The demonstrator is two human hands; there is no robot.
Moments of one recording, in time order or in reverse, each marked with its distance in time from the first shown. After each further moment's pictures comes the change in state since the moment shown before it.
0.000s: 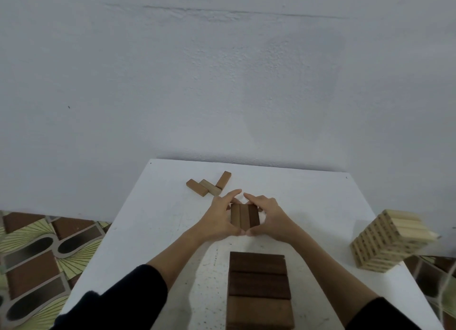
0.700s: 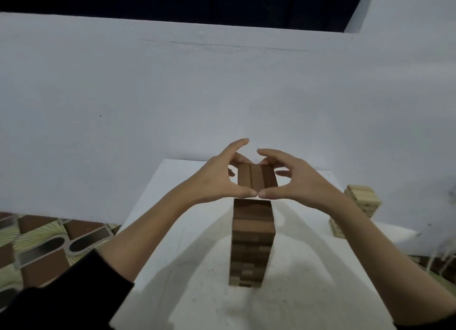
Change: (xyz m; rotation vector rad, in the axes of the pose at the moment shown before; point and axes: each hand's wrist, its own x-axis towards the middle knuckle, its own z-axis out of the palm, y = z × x) left_hand -0.127 0.154 -0.070 0.056 0.091 0.278; right_hand -0.143 -0.151 -0.076 0.060 0.200 -0.208
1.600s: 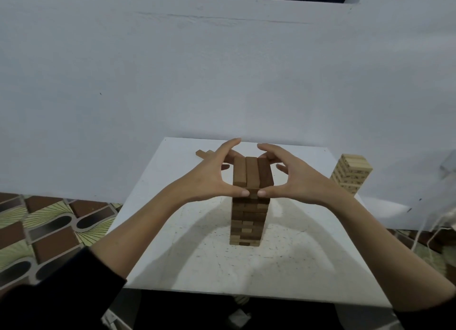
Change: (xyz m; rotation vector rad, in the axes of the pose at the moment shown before) left_hand -0.059 -0.011 0.024 -0.021 -0.064 -0.081; right_hand -0.053 0.003 0.029 -0.080 -0.088 0.039
